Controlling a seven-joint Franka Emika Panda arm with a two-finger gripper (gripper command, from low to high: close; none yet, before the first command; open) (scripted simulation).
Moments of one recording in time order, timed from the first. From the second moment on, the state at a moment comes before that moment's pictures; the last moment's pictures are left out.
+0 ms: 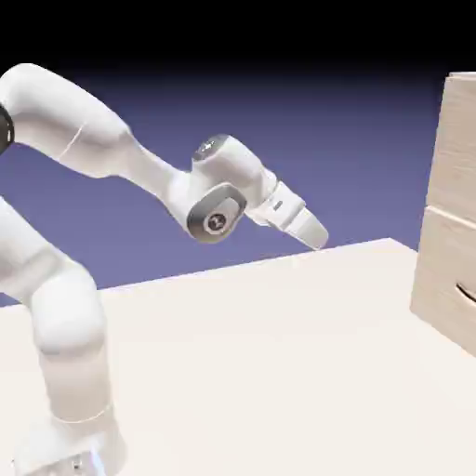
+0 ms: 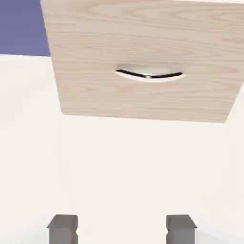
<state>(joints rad) -0.03 -0.58 0.03 -2.78 0.05 3.03 0.75</state>
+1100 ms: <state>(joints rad) -1.23 -0.97 0.77 -2.00 1.39 2.82 0.92</state>
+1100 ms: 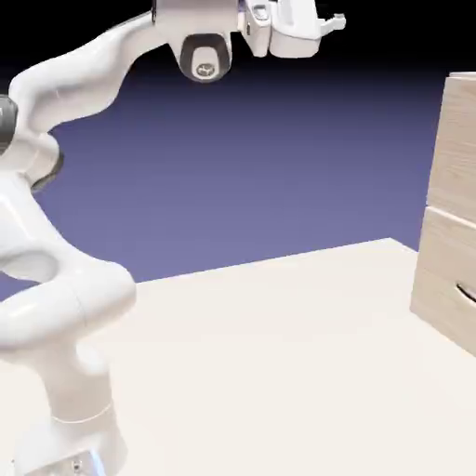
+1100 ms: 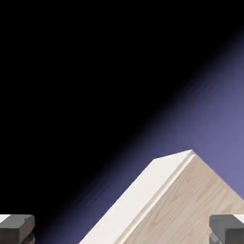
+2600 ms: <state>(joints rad) -2.64 -1.43 1.43 -0.84 2.64 2.74 1.31</state>
